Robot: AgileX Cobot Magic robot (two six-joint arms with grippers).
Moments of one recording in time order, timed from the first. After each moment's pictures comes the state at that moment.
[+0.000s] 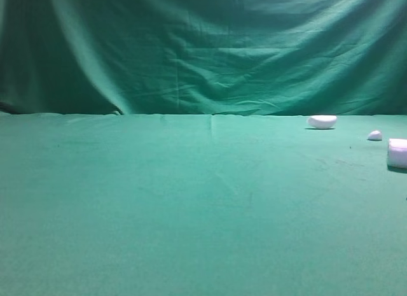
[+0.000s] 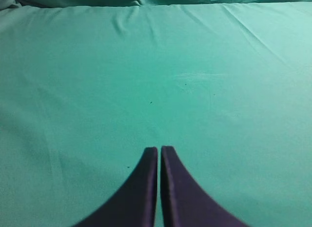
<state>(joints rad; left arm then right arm) -0.14 -0.01 0.02 -0.06 0.34 0.04 0.11 0.78 -0.61 0.04 0.85 -0.09</state>
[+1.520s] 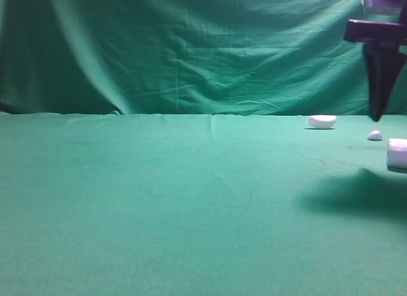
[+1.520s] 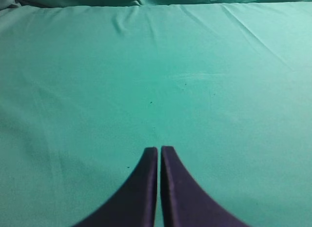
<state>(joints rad) -0.14 -0.01 0.02 -0.06 0.34 0.04 0.24 1.73 -0.98 -0.04 0.69 0.25</state>
